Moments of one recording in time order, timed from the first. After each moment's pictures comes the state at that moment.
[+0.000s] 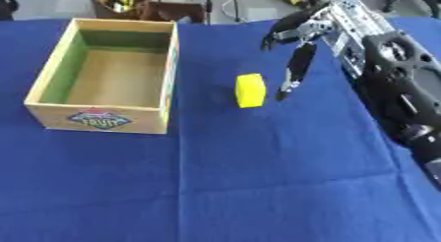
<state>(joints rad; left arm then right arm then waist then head) -0.30 0.19 0.13 -1.98 0.09 -0.27 0.20 -1.10 -0.56 0.34 -1.04 0.98 -0.28 0.87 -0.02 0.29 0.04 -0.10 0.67</state>
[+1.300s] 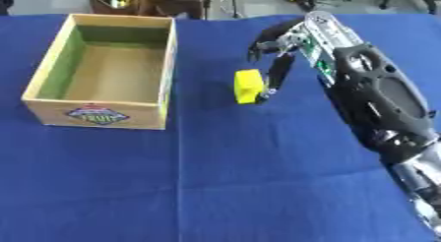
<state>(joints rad) -0.30 0.19 0.12 -1.98 0.10 -0.26 0.19 -1.07 -0.48 0.31 -0.99 1.05 -0.25 0.82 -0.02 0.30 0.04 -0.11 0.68</state>
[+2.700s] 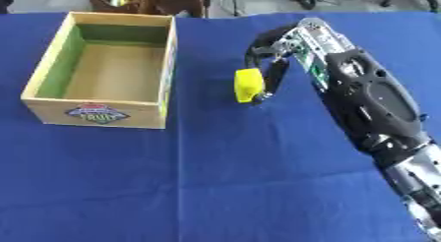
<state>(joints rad) -0.31 0.19 0.12 -1.98 0.10 -0.26 0.19 -1.06 -0.46 0.31 -0.98 1.07 -0.26 0.79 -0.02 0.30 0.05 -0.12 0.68</state>
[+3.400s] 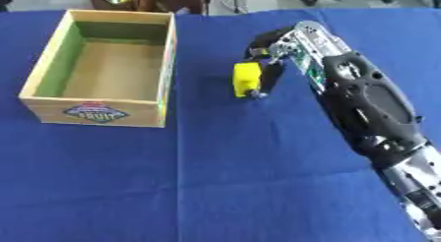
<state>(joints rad) -0.31 0.19 0.12 -1.98 0.10 -0.25 0.18 -1.06 -0.46 0.31 -0.99 1.07 -0.25 0.76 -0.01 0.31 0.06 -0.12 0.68</state>
